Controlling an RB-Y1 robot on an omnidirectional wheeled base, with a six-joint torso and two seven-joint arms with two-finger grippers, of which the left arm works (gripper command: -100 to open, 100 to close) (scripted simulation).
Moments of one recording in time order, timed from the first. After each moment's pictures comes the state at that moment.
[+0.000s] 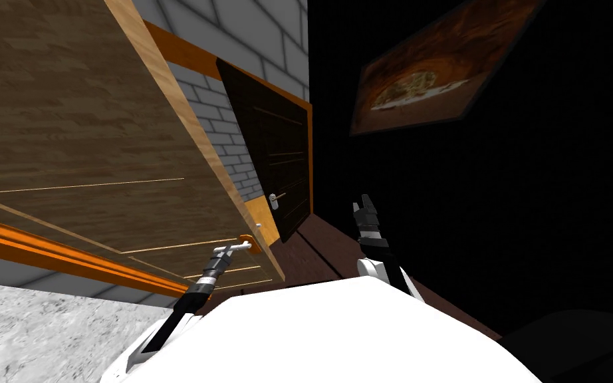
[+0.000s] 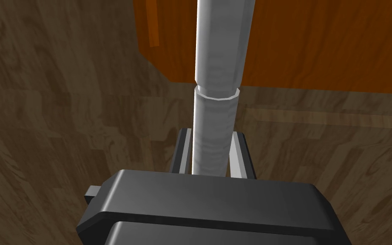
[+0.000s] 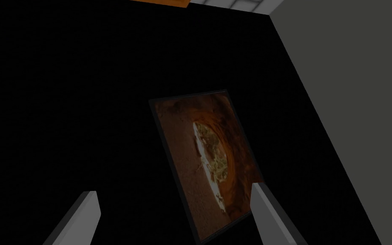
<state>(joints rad) 0.37 0.64 0.01 -1.29 0.17 -0.64 0.47</state>
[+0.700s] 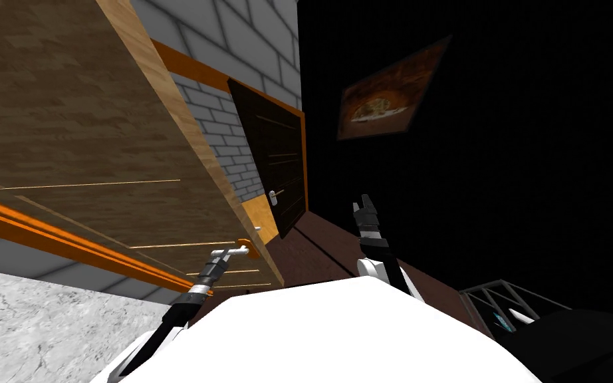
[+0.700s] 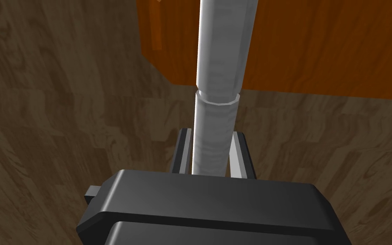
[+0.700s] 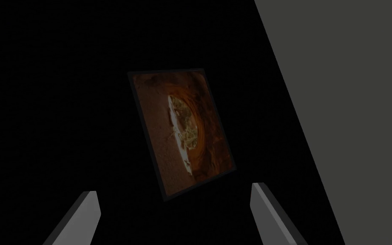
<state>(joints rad) 0.42 0.68 -0.02 -1.27 0.16 -0.73 0.51</state>
